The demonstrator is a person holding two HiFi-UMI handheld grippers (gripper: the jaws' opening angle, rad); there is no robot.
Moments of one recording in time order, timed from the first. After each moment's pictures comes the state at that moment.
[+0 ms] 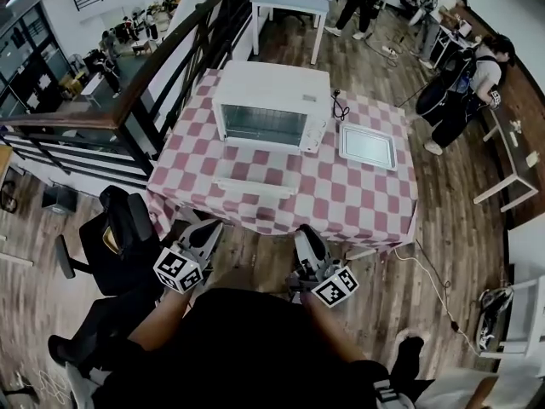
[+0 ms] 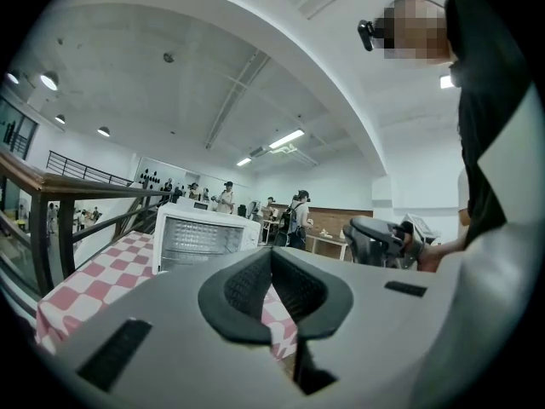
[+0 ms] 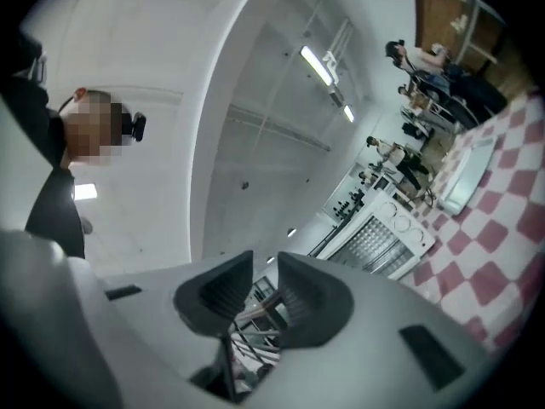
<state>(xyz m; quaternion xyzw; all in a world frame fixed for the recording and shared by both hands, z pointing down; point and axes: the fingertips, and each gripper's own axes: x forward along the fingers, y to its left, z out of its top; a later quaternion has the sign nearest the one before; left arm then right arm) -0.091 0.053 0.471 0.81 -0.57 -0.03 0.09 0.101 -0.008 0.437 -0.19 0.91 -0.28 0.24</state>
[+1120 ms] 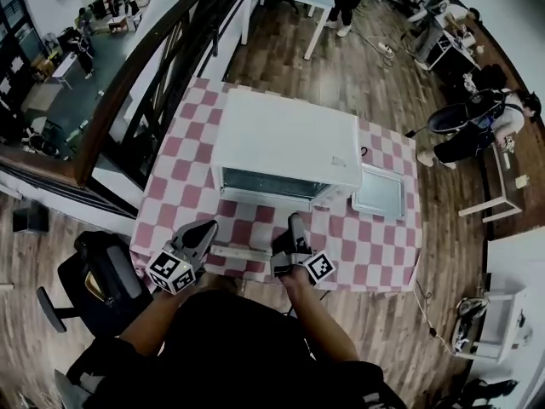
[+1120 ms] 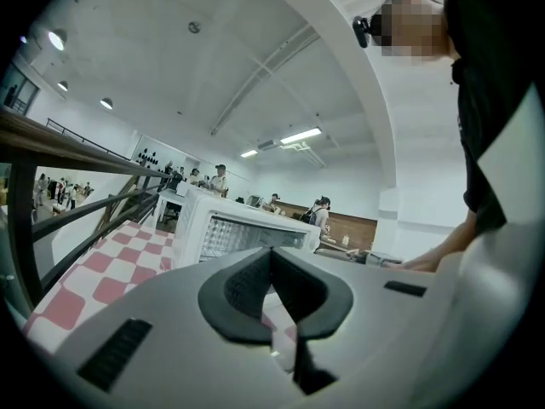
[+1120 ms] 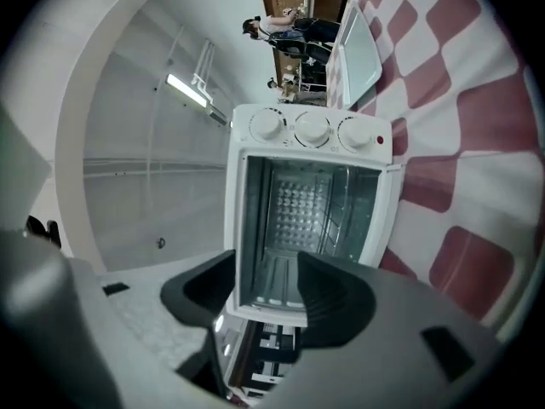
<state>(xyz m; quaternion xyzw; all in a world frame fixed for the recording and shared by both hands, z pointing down) -0.271 -0.179 0.519 0.82 -0.55 -0.06 0.14 -0.077 -0.302 0.588 -0.29 0.71 -0.56 0.31</state>
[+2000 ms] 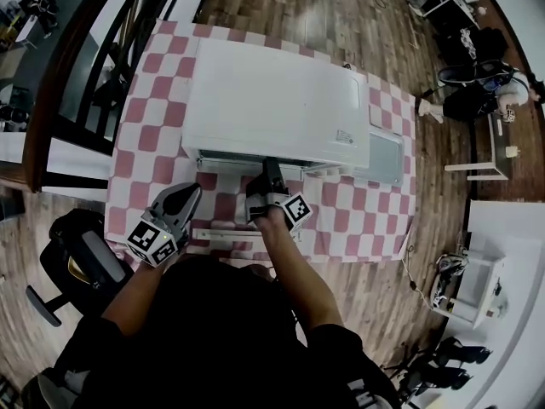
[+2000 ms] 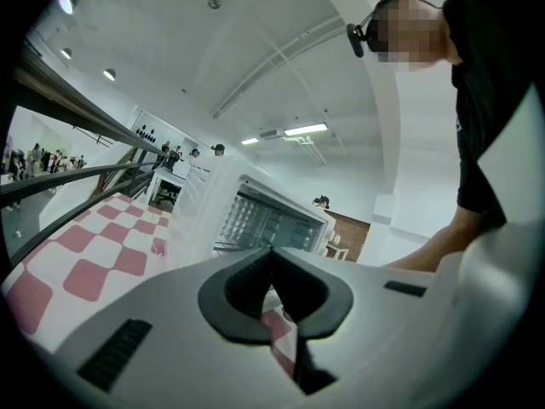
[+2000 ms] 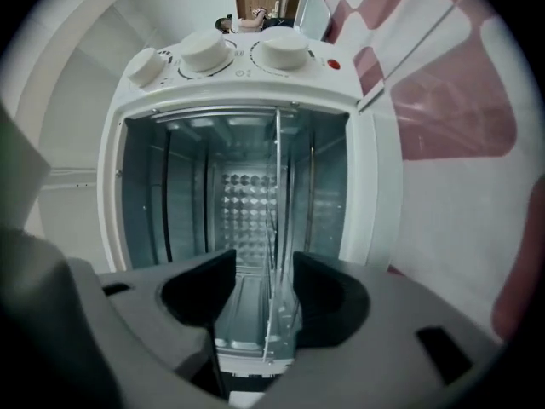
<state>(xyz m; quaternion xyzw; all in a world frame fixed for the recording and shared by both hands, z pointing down) -0.297 -0.250 0.570 0.83 -0.51 -0.06 0.21 -0.137 -0.390 0.680 -0.37 0.63 -0.62 0.29</state>
